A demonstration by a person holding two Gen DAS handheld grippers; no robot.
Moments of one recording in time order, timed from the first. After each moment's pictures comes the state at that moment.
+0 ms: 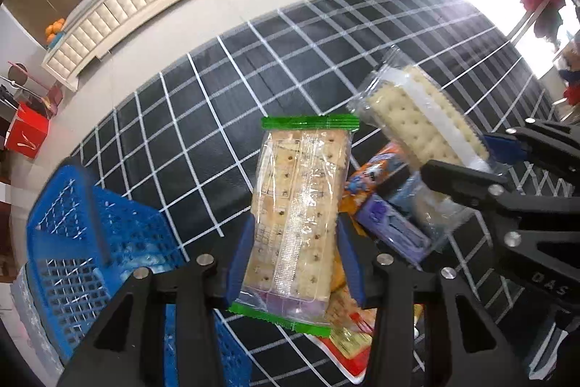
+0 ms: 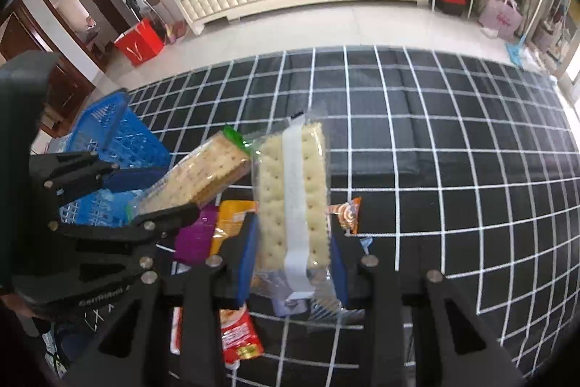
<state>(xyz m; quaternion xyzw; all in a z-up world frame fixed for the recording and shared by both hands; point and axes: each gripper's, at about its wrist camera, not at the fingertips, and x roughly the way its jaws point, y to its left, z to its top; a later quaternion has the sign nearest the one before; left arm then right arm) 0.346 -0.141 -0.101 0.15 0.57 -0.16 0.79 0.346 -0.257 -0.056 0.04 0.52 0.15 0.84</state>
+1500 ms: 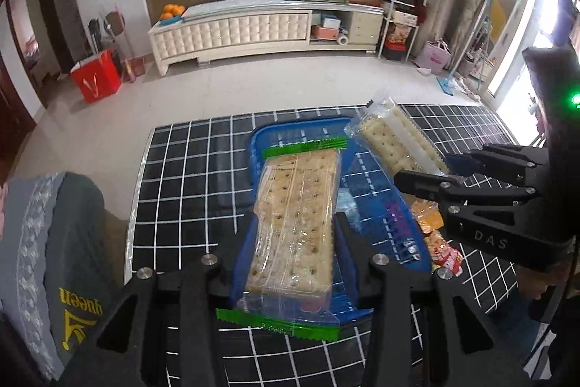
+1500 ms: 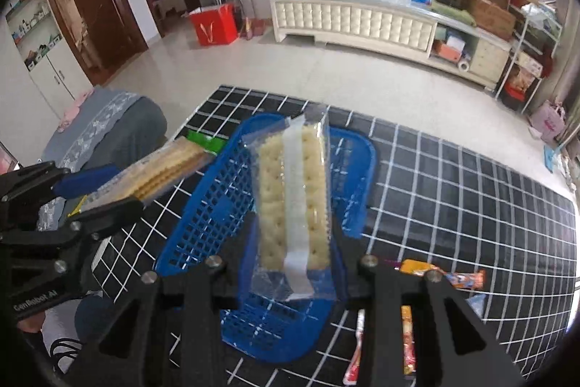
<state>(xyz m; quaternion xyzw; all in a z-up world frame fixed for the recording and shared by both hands) 0.221 0.138 0.013 0.00 0.45 -0.05 0.89 0.309 -0.038 0.010 -0.08 0.47 0.25 0.85</state>
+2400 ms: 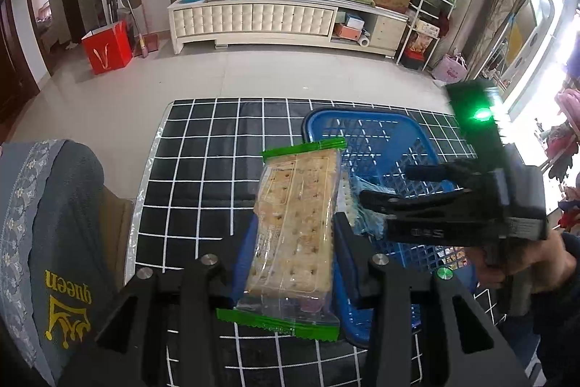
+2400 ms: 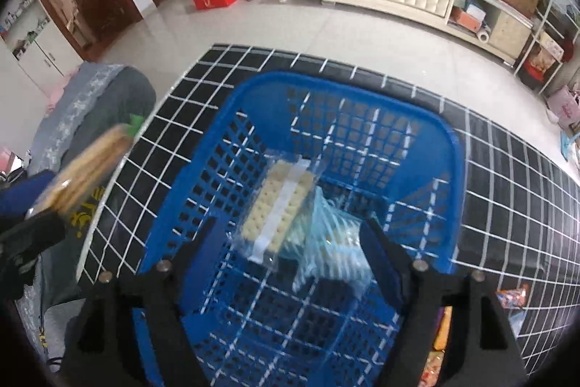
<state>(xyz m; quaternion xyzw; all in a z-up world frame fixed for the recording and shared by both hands) 0.232 0.191 -0.019 -0.05 0.46 -0.04 0.89 0.351 0.004 -0.041 -0.09 0.52 0.25 0.81</state>
